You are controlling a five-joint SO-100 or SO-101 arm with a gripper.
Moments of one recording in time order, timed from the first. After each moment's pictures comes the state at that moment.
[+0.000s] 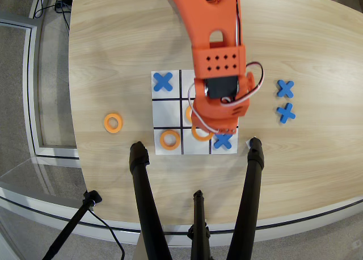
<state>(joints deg) -6.3 91.5 111.0 35.6 -74.4</state>
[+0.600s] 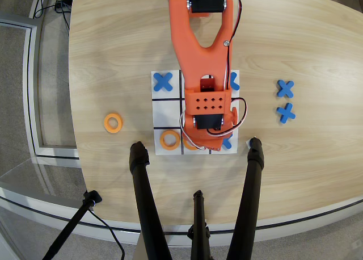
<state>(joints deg) -2.4 70.3 94.6 34.6 -74.1</state>
